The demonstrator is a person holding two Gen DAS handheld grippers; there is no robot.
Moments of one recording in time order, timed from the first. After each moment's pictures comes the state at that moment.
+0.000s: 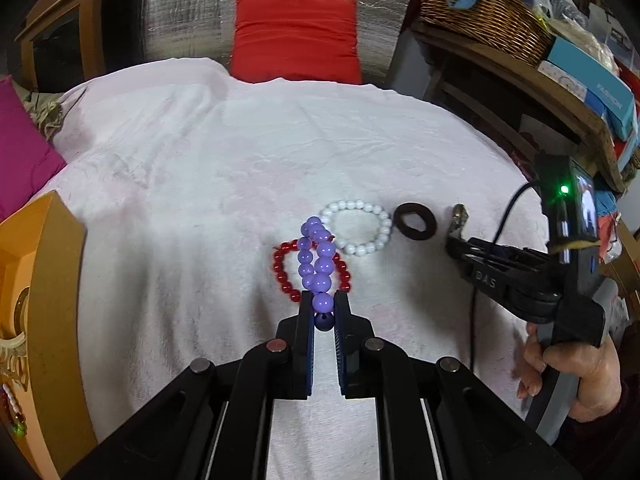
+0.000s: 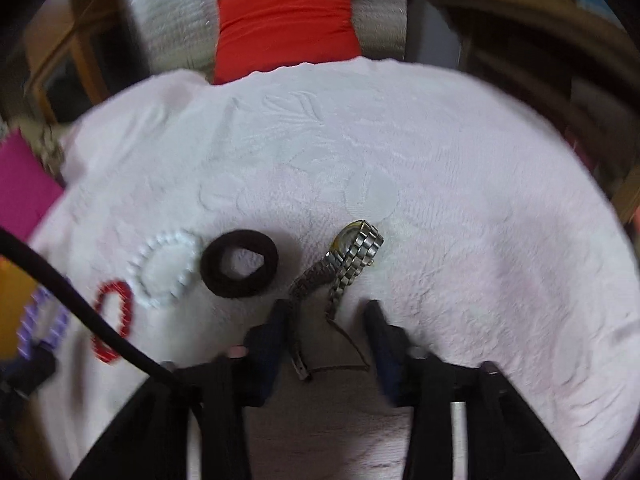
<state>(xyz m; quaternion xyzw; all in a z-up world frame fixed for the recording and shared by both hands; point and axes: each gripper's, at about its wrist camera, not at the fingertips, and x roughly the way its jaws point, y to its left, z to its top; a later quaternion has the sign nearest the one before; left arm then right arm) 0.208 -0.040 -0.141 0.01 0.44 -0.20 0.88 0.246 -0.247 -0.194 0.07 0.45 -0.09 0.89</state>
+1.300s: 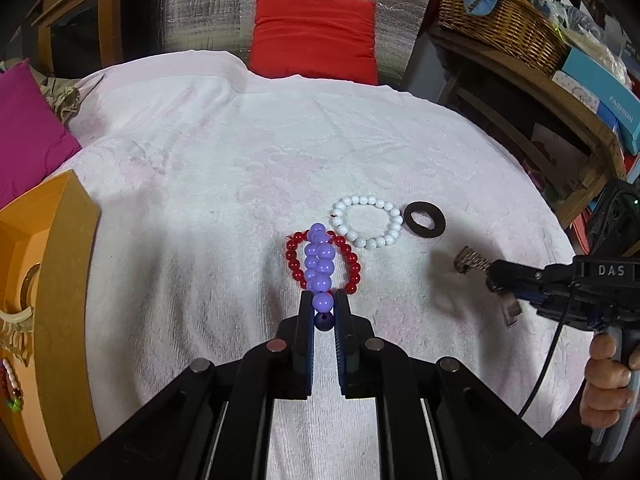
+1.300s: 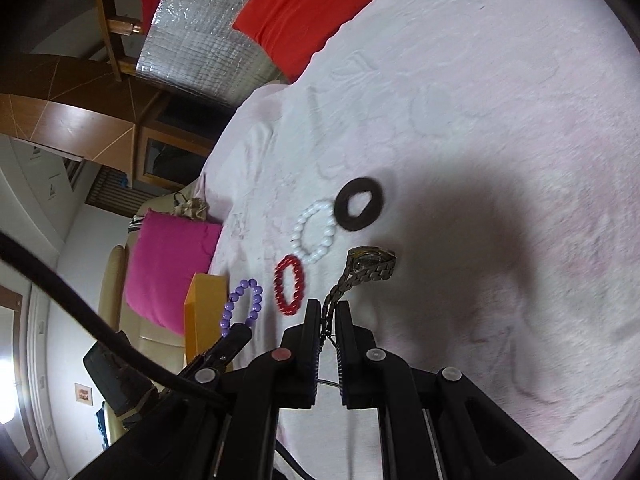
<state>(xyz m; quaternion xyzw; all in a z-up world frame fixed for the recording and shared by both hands) 0.200 -0.032 -0.139 -0.01 0.44 -0.18 0.88 0.201 -0.294 -0.187 0.41 0.45 0.16 0.77</state>
